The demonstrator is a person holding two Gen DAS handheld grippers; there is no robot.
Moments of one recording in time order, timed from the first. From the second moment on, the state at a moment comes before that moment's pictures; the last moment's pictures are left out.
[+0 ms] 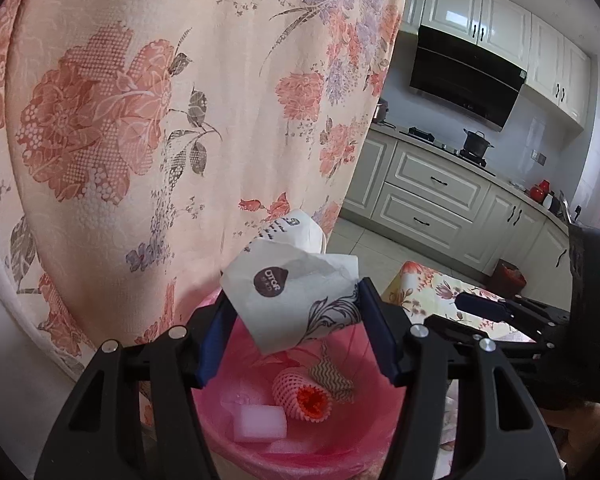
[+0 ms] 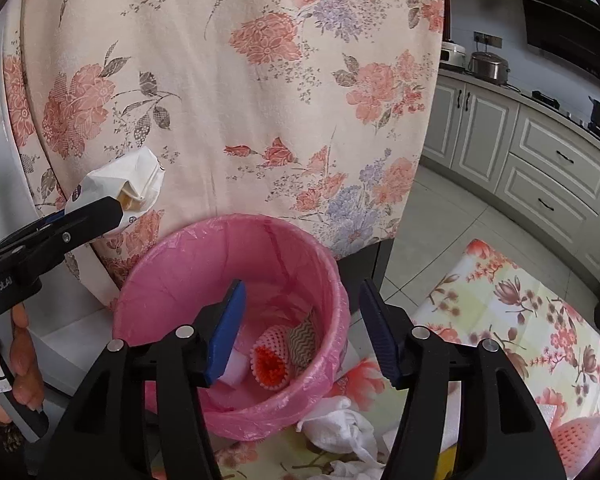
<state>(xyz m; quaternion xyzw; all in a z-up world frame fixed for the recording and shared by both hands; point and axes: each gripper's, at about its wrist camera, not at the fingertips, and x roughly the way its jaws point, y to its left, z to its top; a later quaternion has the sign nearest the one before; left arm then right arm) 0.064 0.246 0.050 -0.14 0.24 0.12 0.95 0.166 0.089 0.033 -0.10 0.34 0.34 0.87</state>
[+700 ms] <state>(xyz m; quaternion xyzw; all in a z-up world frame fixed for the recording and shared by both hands) 0.066 0.234 0.044 -0.14 0.26 0.11 0.95 0.138 -0.015 0.039 -0.06 0.34 0.27 0.90</state>
